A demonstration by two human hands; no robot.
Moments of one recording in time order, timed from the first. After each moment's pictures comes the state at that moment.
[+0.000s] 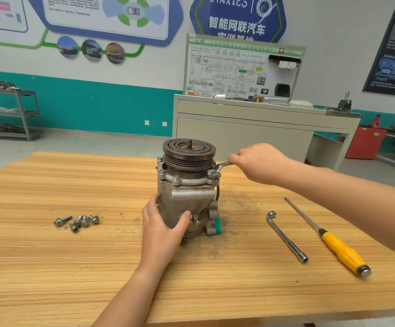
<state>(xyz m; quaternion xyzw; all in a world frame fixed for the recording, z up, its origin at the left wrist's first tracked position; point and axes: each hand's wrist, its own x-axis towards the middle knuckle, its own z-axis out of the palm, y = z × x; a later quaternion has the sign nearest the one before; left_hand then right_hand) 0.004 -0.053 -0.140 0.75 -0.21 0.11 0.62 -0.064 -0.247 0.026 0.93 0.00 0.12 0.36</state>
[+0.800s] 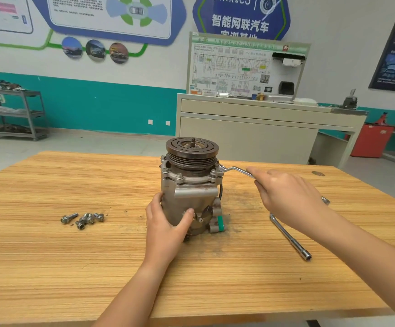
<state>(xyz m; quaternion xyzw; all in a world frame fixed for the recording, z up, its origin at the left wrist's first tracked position) 0.001 -0.051 -0.140 0.74 -0.21 0.09 0.63 -0.137 -0.210 -0.011 0.95 -0.13 0.24 0.12</state>
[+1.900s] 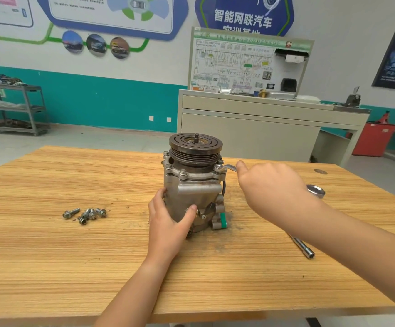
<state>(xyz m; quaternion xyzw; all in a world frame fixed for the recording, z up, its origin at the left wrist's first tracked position) 0.003 -0.052 -0.141 0.73 -0.21 0.09 0.64 -0.118 -0.165 0.013 0.93 -0.12 0.11 0.33</state>
